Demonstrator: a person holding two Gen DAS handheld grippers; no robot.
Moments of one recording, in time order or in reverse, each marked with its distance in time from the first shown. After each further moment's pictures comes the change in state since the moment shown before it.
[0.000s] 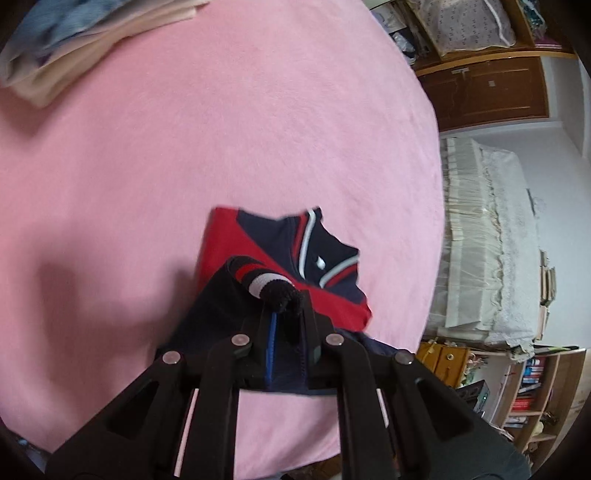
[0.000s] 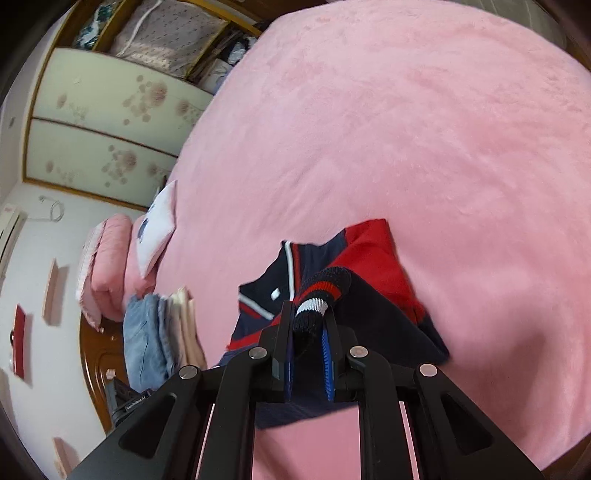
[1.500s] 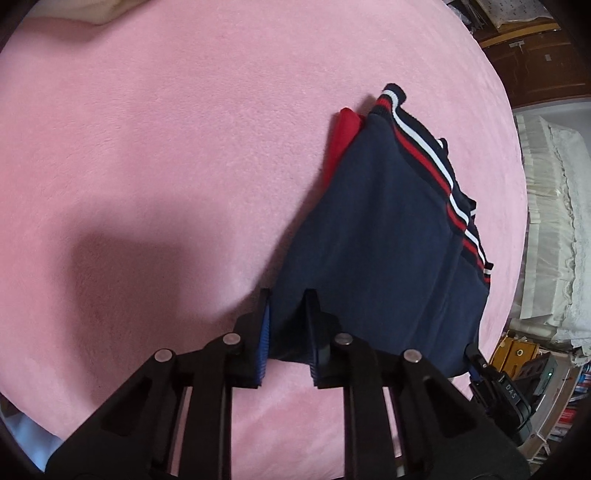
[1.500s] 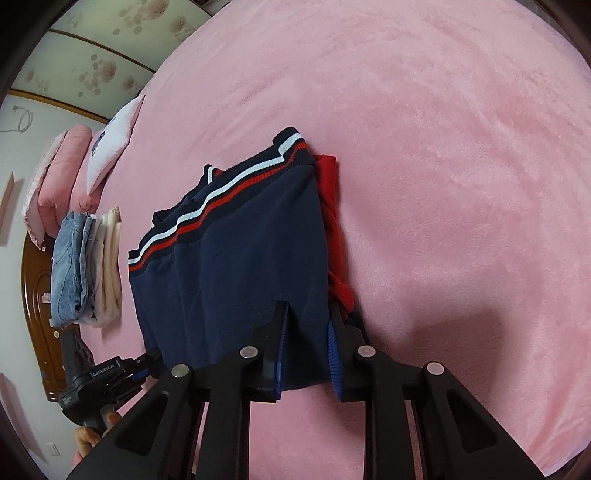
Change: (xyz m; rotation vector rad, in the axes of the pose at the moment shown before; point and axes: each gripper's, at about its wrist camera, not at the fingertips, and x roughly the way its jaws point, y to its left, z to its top) left arm 0.055 0.072 -0.068 0.011 0.056 0.293; right arm 0.057 -0.049 -0.016 -0.274 0.211 -0.206
